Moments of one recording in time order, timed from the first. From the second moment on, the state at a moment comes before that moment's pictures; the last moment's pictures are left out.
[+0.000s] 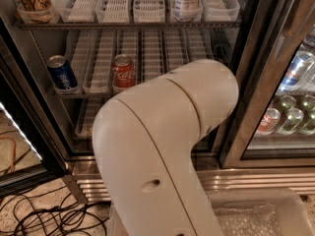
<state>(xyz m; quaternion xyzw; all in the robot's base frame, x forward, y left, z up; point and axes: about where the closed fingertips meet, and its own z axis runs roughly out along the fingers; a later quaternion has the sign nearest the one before) 0.732 0.192 0.591 -0.26 0.82 0.20 0.46</state>
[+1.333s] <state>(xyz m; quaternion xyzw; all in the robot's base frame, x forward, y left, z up) 0.746 0.182 0.600 -0.26 0.81 0.15 0.50</state>
